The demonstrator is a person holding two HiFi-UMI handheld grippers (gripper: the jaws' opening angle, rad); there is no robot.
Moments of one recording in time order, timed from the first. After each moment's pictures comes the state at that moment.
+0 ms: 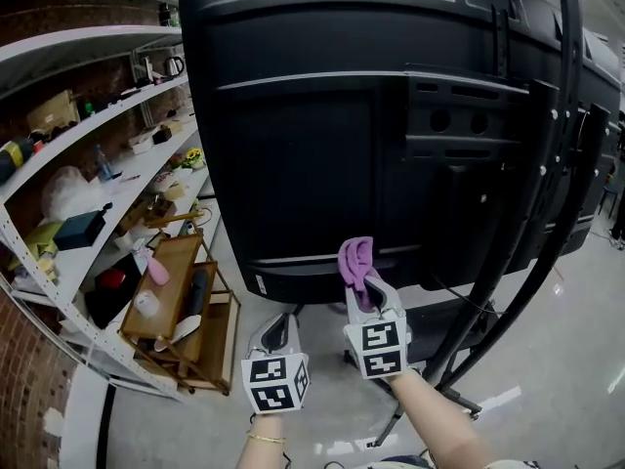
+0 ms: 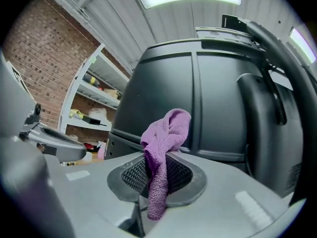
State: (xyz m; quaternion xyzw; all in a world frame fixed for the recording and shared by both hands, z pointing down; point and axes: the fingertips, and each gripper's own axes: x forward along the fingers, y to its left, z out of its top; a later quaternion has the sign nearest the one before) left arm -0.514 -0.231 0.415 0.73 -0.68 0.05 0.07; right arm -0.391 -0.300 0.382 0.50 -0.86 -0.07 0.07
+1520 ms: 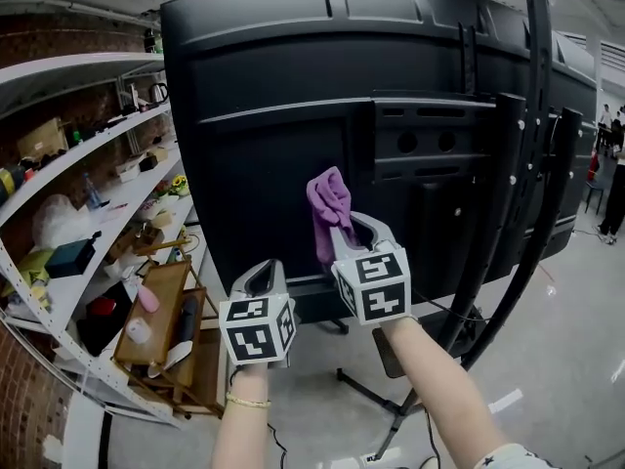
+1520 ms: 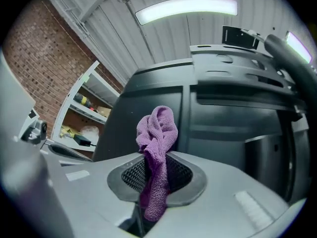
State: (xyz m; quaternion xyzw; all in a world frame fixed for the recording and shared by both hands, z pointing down) left arm -0.499 -0.298 0.277 0.75 -0.66 0.03 0.01; right arm -0.382 -0.342 0.219 0.50 -0.86 -0.11 -0.01
